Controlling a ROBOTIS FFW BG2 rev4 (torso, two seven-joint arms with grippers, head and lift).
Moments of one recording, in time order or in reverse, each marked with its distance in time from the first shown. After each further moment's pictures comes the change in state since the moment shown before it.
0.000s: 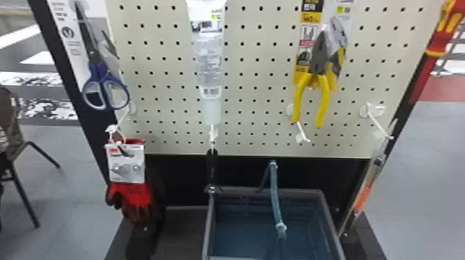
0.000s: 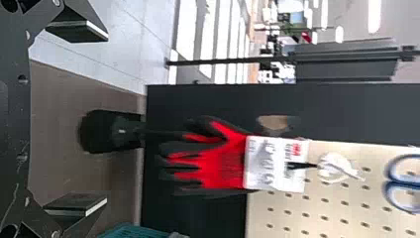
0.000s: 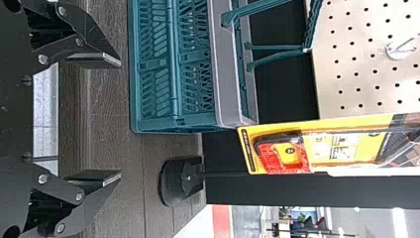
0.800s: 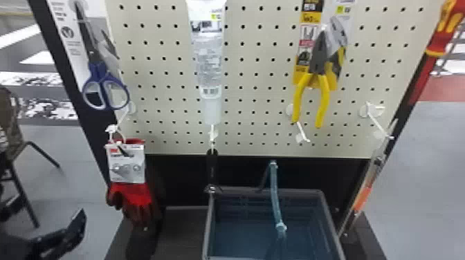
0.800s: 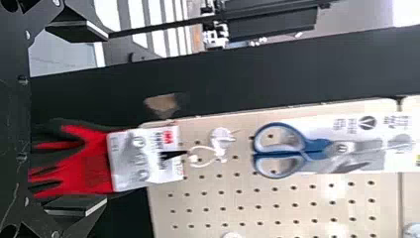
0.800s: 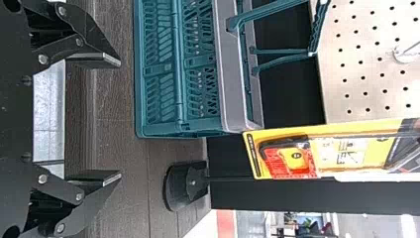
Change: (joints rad) left arm -0.289 -0.005 0.203 -0.231 -0.049 0.302 -0.316; right arm 0.005 0.000 0.000 -0.007 -0.003 0.021 0.018
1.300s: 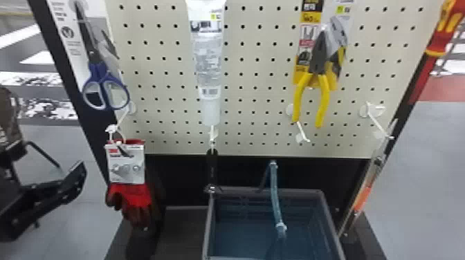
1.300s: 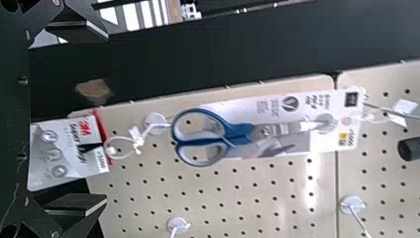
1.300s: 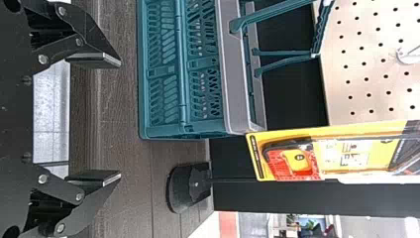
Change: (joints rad) left arm -0.199 0.060 0.041 -0.164 0.014 0.298 -0.131; right arm 0.005 0.000 0.000 -0.002 0.000 0.008 0.006
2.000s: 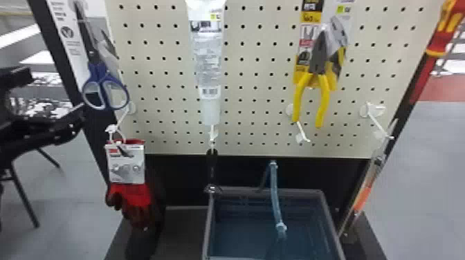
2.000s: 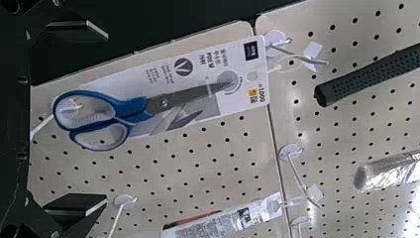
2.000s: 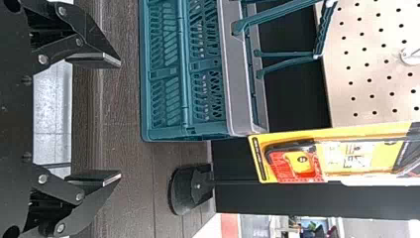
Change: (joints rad) left arm -0.313 0.169 0.019 -0.009 -0.004 0.214 -0.211; right arm -0.001 0.005 0.000 0.000 0.000 0.006 0.009
